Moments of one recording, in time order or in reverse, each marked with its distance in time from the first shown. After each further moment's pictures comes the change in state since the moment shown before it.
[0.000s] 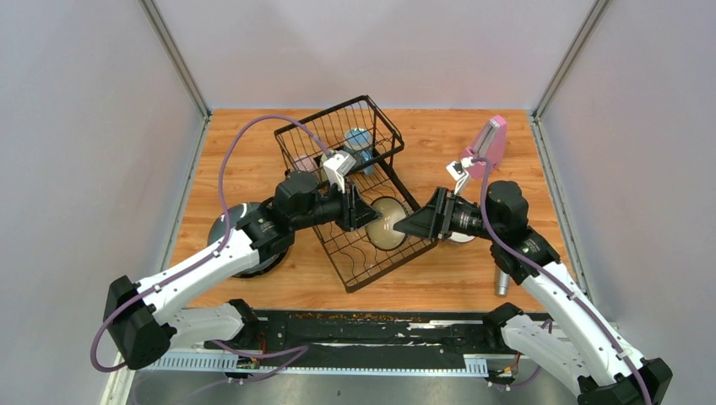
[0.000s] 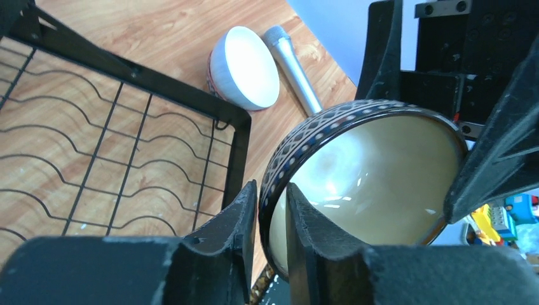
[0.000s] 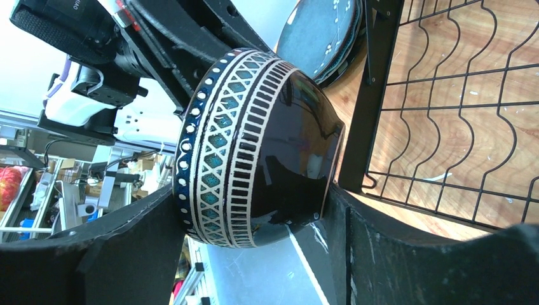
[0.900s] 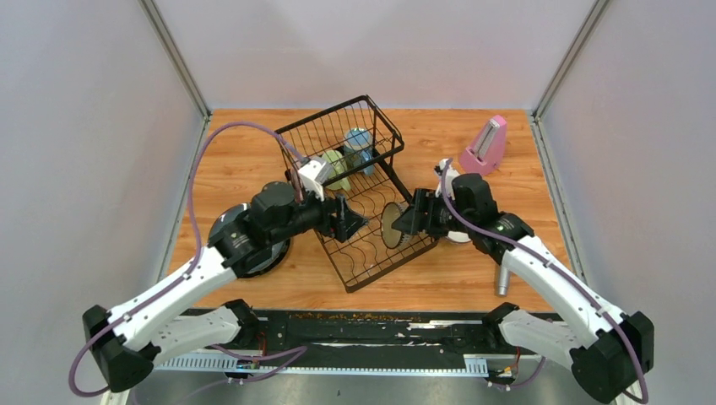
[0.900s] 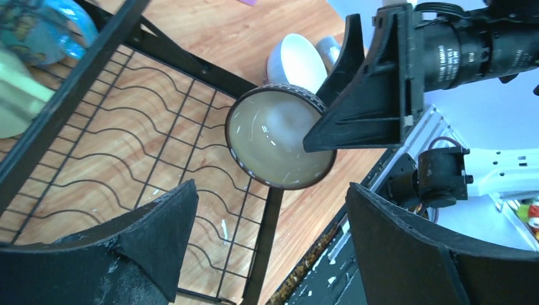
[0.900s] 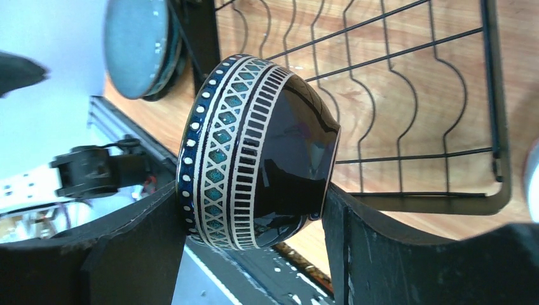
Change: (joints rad) left arm 0.000 -0.144 -0.010 -0.158 -0.159 0.092; right arm 0.047 0.188 0.037 -0.216 0.346 -0.203
